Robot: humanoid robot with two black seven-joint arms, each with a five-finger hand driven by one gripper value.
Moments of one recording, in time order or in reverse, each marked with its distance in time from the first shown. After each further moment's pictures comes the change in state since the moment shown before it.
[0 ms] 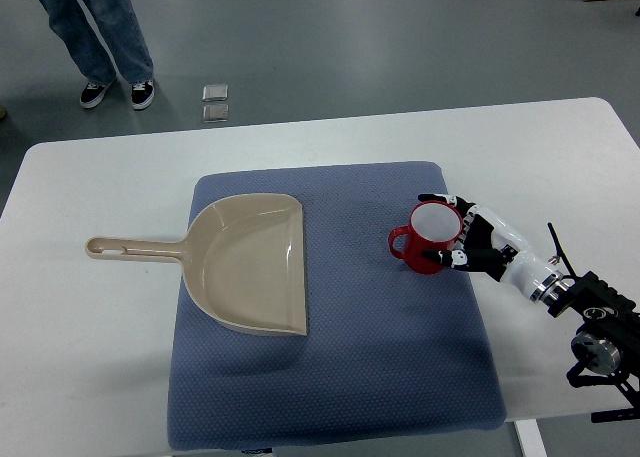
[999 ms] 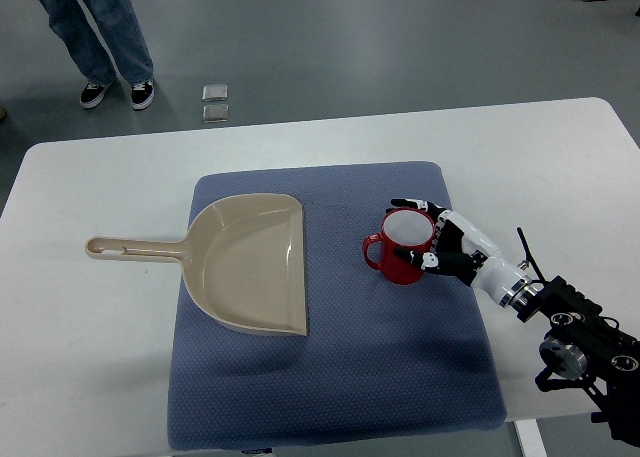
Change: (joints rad) left arm 0.000 0.000 0.000 0.000 0.000 0.000 0.000; right arm 0.006 0.098 -0.009 -0.002 -0.046 -0.038 0.000
